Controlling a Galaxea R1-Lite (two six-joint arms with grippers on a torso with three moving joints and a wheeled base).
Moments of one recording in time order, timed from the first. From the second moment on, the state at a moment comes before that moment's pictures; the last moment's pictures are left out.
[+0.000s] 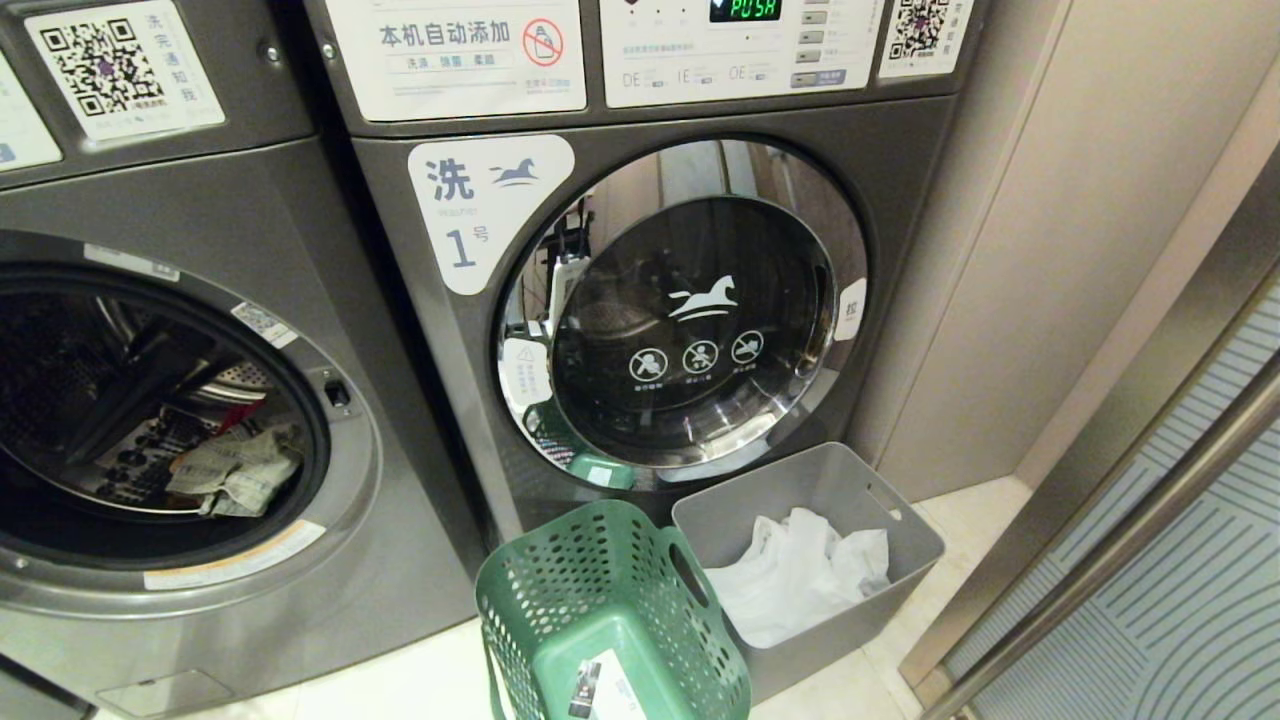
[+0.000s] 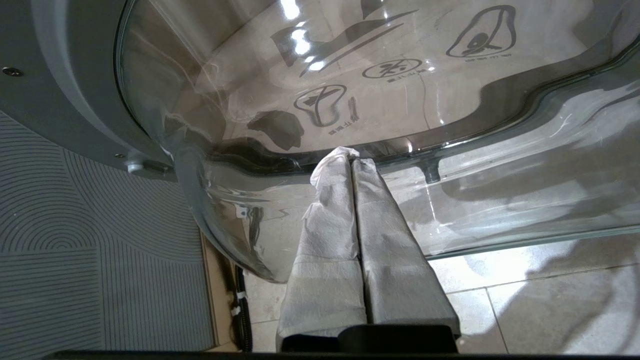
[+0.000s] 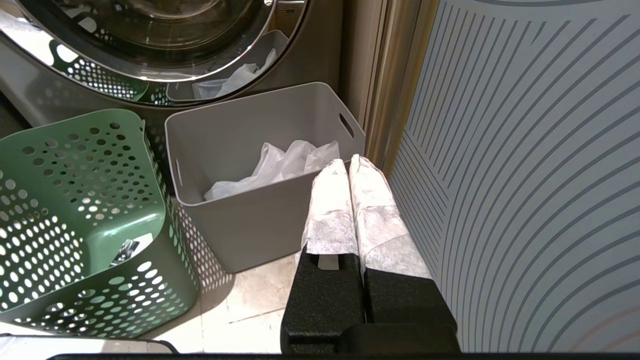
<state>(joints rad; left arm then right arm) 0.97 1.85 -1.65 0.69 0.75 -0.07 0.00 0.00 0.00 0.00 0.01 -0.01</state>
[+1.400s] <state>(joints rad) 0.92 1.70 -1.63 0.63 0.78 -0.06 0.00 0.00 0.00 0.00 0.01 -0.01</state>
